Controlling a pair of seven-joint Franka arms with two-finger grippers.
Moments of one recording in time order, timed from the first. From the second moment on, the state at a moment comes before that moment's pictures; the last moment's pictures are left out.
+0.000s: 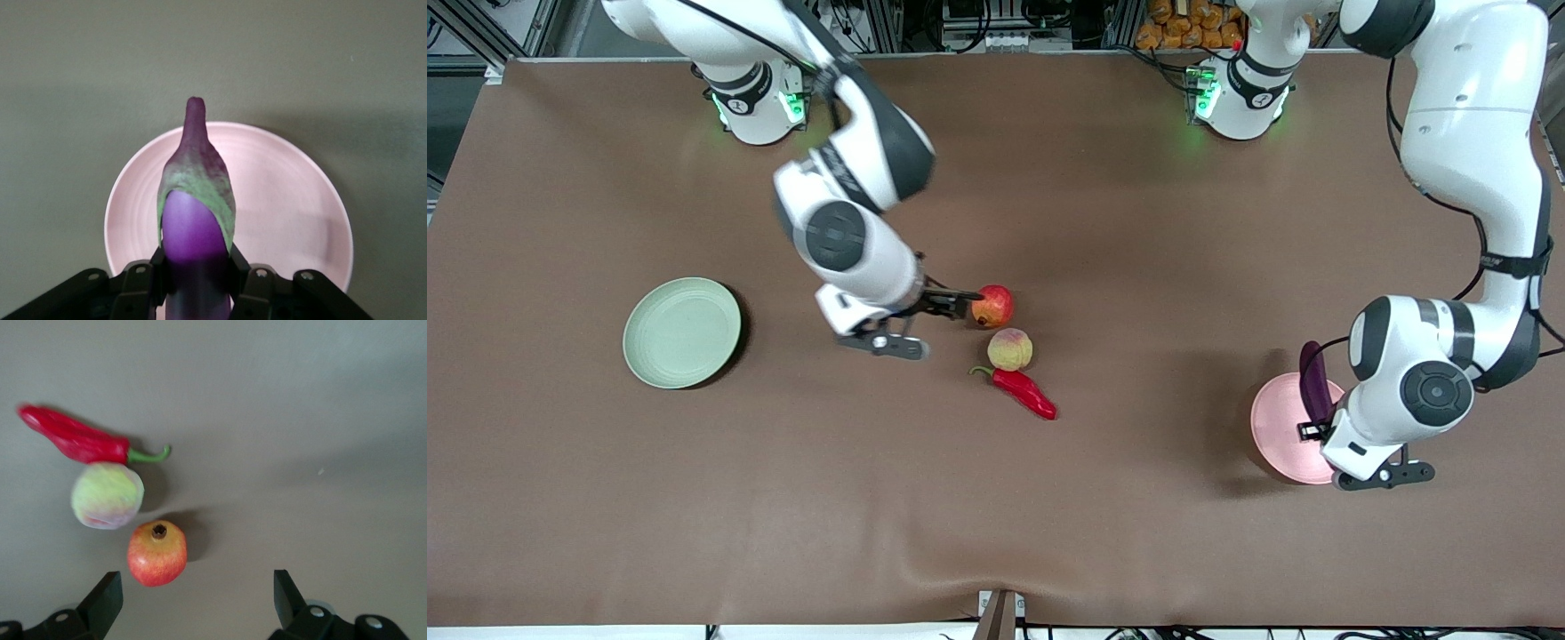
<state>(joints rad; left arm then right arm) 0.07 0.76 -0.14 -1.43 0.34 2.16 -0.31 0.61 0.56 0.02 -1.48 0.18 1.94 0.78</state>
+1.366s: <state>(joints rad) 0.07 0.80 -0.12 -1.39 0.40 2.26 -0.25 0.69 0.74 0.05 -1.48 0.20 2.11 0.97</state>
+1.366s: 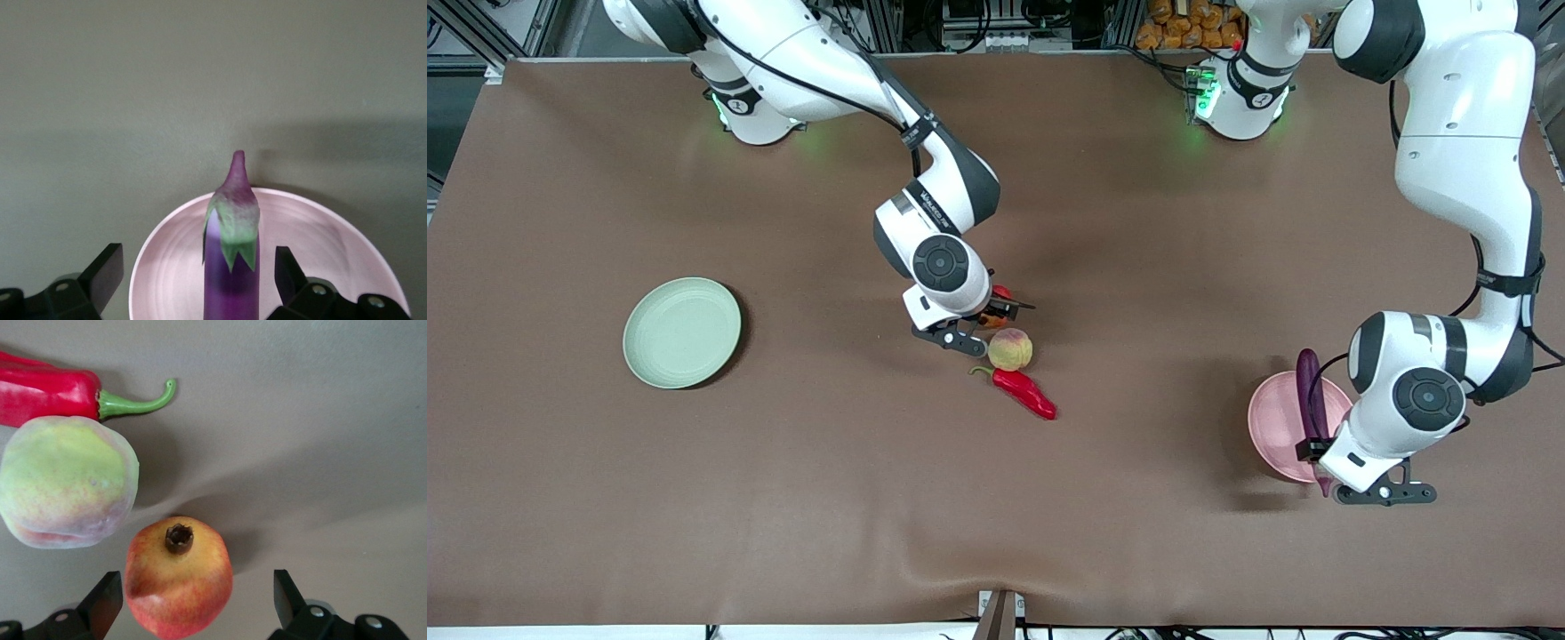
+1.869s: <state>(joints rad) 0.07 0.68 -0.14 -1.38 0.35 2.13 -0.26 0.71 0.76 0.05 -1.48 0.21 2.12 0.99</state>
